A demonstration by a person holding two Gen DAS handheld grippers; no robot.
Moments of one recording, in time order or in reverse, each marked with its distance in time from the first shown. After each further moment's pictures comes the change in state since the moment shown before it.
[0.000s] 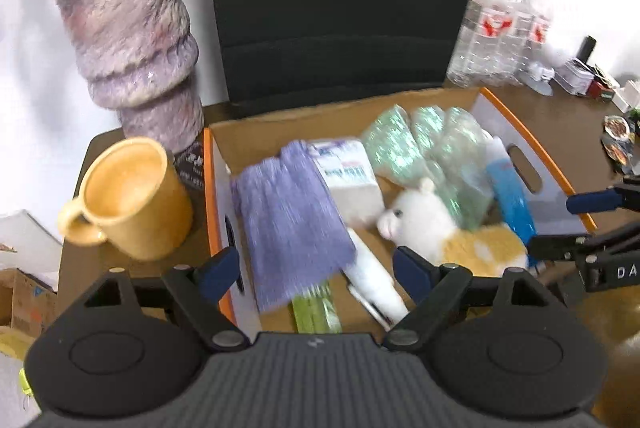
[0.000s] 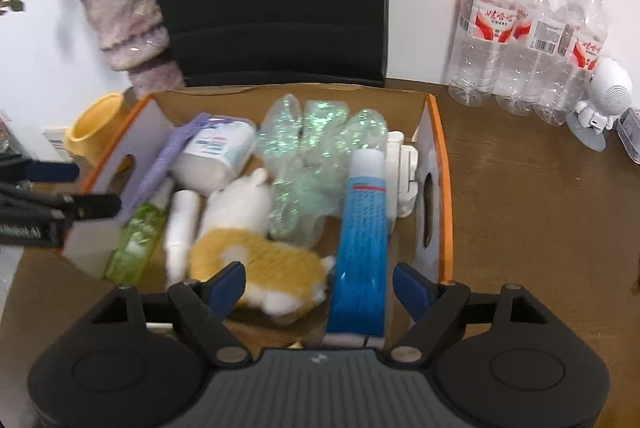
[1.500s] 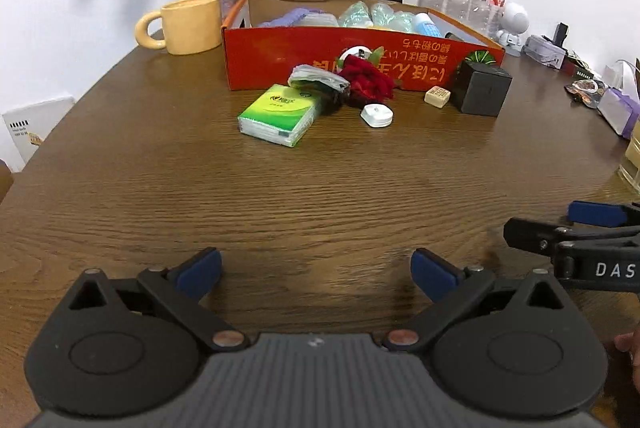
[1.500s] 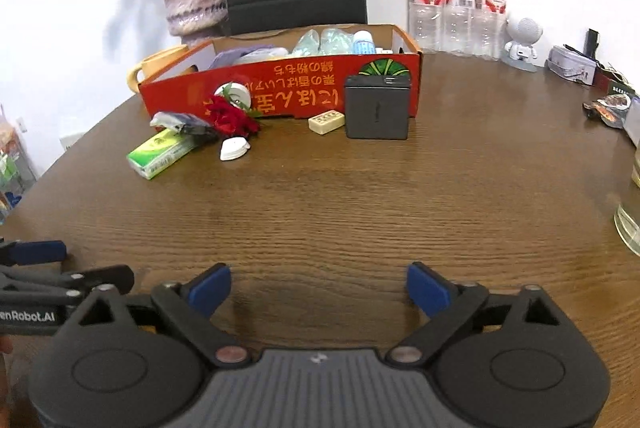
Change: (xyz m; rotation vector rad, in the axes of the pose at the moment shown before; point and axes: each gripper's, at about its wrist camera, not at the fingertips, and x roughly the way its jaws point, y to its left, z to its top) left arm -0.079 -0.090 -0.280 -0.163 -0.169 0.079; right arm -0.055 0.044 -0.276 0.045 -0.262 -0.049
